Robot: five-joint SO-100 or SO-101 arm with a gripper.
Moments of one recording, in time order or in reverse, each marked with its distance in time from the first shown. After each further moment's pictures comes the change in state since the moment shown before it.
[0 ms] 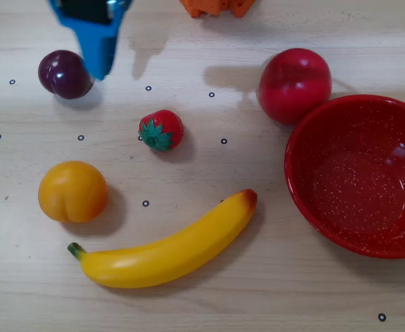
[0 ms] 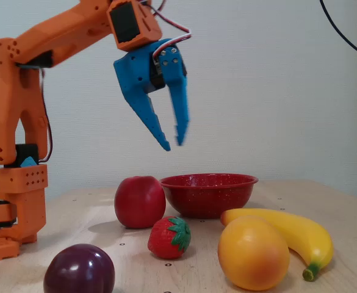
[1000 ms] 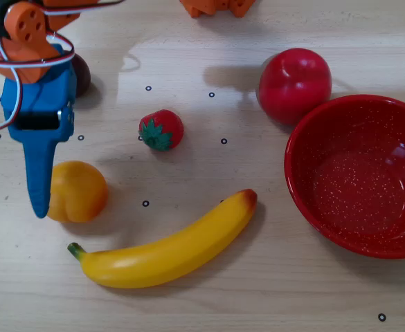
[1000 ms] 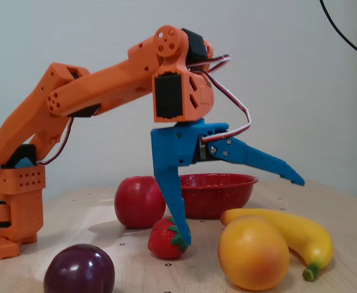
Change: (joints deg) arm -7.6 -45.4 -39.6 7.7 18.2
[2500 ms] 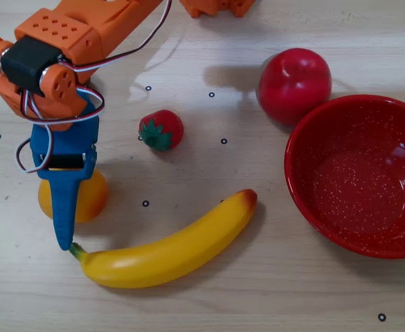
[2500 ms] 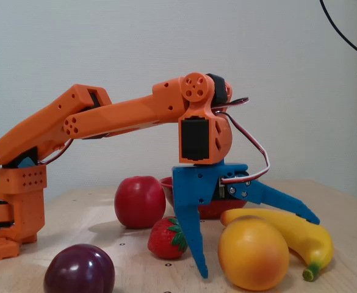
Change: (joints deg) arm 4.0 -11.3 -6.8 -3.3 -5.3
